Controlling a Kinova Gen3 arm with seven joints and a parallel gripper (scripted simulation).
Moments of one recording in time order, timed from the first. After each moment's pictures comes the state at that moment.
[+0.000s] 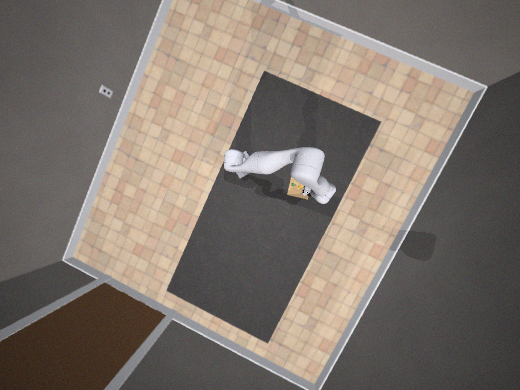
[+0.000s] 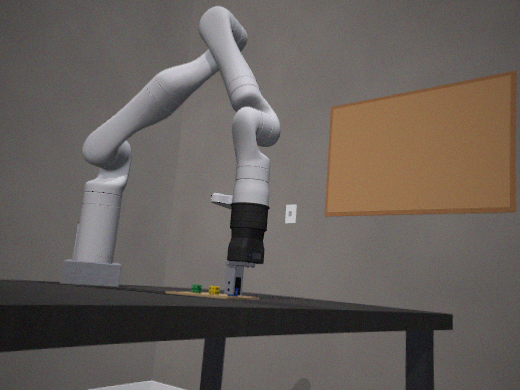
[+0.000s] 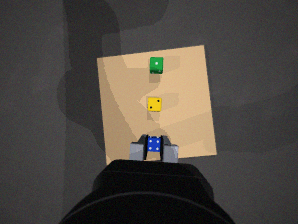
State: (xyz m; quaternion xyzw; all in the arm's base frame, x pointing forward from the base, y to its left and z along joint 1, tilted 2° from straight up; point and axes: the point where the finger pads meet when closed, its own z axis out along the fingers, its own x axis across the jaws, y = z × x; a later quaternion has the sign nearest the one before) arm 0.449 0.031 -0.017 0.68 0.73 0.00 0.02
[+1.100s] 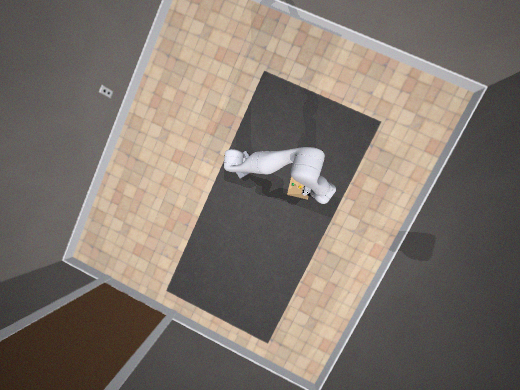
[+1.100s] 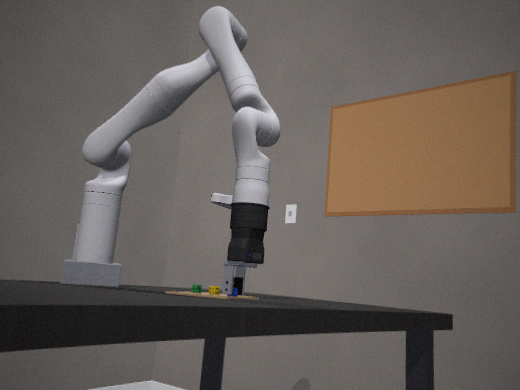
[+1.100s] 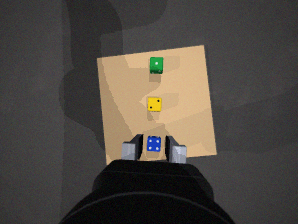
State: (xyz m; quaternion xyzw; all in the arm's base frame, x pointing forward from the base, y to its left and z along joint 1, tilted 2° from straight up) arm 0.449 0.031 -0.017 0.68 0.73 0.00 0.02
